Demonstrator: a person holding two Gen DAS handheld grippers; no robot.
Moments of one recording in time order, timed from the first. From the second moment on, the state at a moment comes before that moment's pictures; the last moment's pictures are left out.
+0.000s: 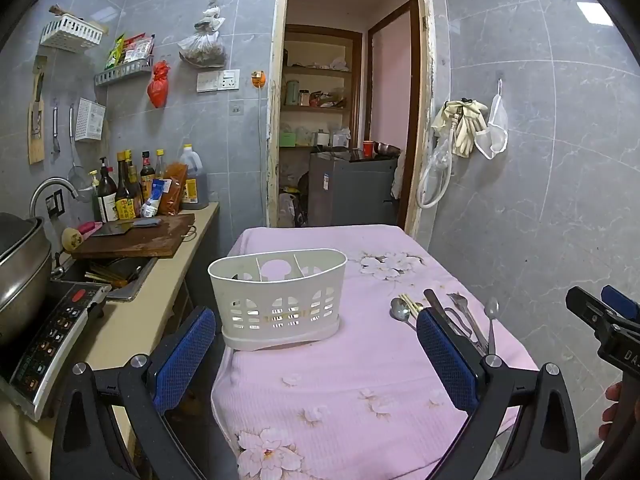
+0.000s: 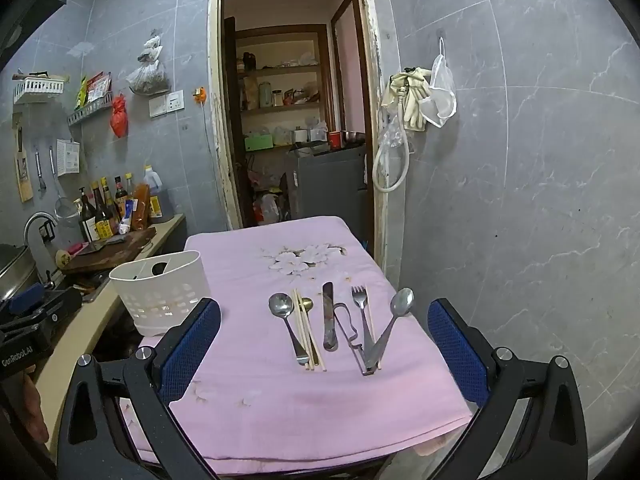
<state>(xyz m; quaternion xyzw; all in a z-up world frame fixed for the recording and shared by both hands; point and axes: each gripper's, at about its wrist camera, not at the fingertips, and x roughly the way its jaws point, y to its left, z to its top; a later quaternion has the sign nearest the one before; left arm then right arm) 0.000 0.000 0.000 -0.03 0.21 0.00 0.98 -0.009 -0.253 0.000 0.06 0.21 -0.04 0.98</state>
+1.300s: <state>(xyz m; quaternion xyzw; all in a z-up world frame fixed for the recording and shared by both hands) 0.002 -0.001 0.000 -0.03 0.21 0.00 0.98 -0.012 -0.248 -0.006 0.06 0.21 -0.04 0.97</state>
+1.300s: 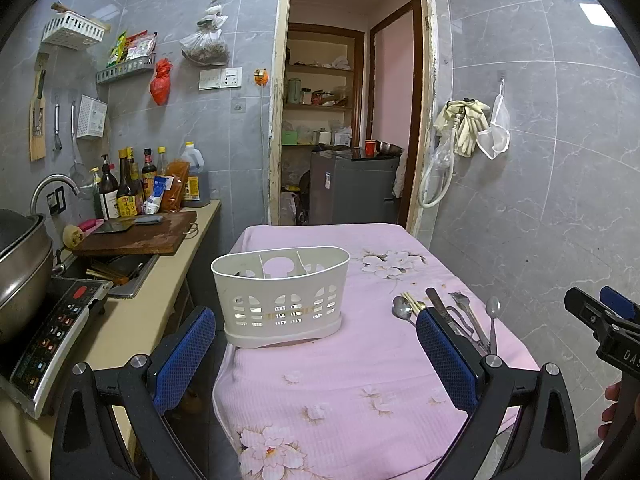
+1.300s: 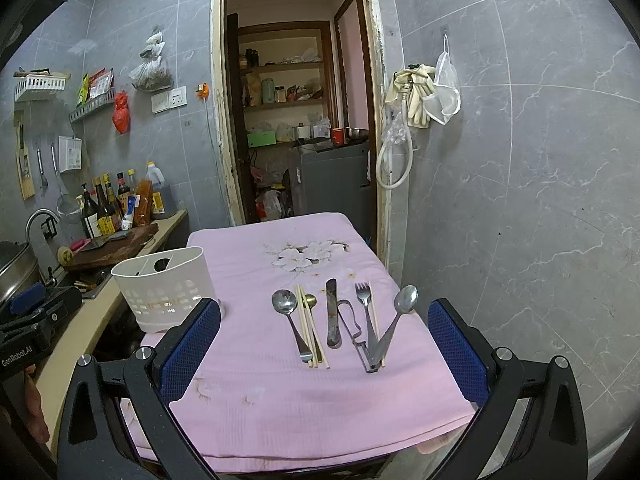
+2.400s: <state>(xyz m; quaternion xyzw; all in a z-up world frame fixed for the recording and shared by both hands) 0.003 -0.001 0.000 -0.03 0.22 0.00 0.98 -0.014 -0.234 -0.019 0.06 0.22 -0.04 0.97</state>
